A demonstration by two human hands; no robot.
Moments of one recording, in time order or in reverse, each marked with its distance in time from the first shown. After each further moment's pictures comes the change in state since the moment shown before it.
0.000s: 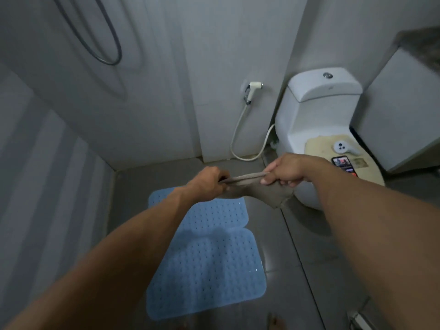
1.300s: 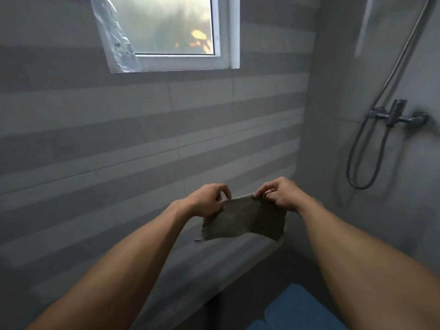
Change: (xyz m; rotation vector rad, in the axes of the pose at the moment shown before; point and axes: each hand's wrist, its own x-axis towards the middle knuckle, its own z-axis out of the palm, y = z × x) left_hand -0.505 0.056 -0.161 -0.072 0.752 -0.951; right_hand -0.251 -0.372 0.177 -0.293 -0.130 -1.147
